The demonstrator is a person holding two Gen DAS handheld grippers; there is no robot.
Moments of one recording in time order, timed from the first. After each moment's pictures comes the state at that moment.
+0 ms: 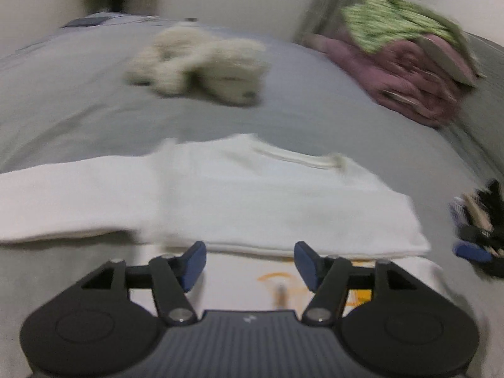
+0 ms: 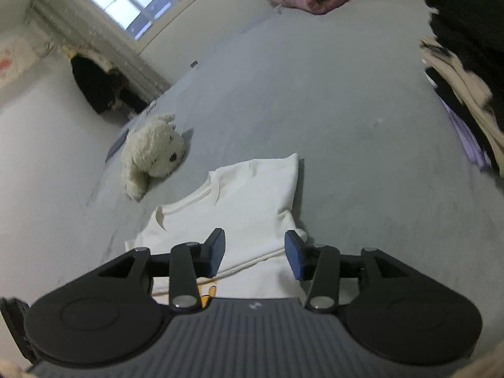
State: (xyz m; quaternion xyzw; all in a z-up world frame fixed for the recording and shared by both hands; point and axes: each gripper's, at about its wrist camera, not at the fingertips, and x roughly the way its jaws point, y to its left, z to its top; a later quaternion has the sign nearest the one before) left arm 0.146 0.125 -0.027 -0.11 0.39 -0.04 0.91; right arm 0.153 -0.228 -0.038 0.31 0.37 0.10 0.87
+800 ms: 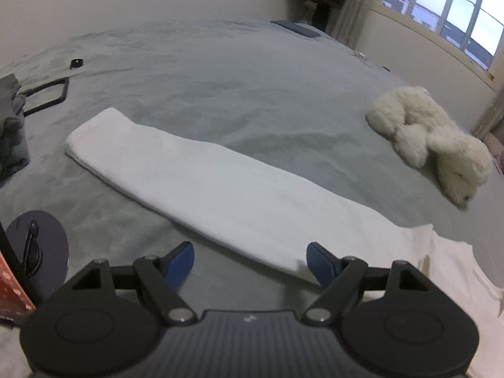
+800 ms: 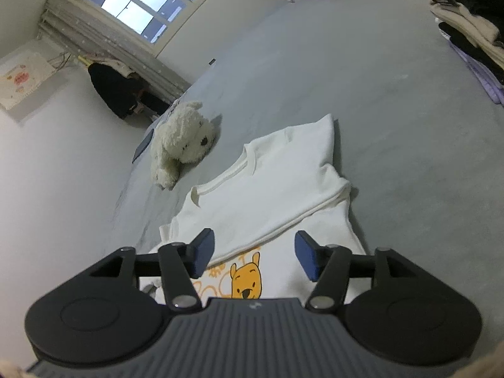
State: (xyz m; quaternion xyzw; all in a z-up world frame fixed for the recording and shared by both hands) left arm 0.135 0.257 -0.052 -0.23 0.34 0.29 0.86; right arm 0.130 -0.200 -0.045 0.34 0.36 0.14 0.85
